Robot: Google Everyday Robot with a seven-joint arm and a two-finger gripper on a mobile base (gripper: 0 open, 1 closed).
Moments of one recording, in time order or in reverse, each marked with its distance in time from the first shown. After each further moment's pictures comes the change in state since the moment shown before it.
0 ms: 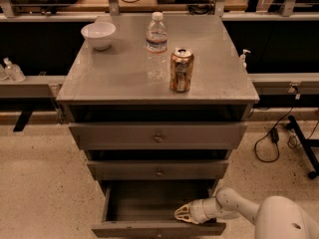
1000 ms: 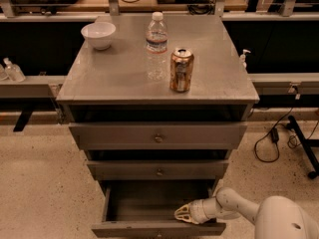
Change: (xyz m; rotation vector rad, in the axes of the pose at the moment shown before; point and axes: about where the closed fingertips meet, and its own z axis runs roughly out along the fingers) arm 0.000 0.000 0.000 0.000 0.000 0.000
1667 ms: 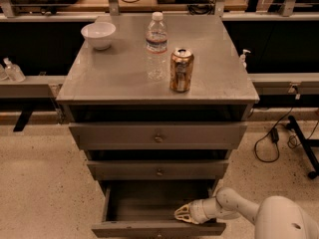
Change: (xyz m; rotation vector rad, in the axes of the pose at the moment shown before) arm 0.000 0.000 0.000 0.000 0.000 0.000
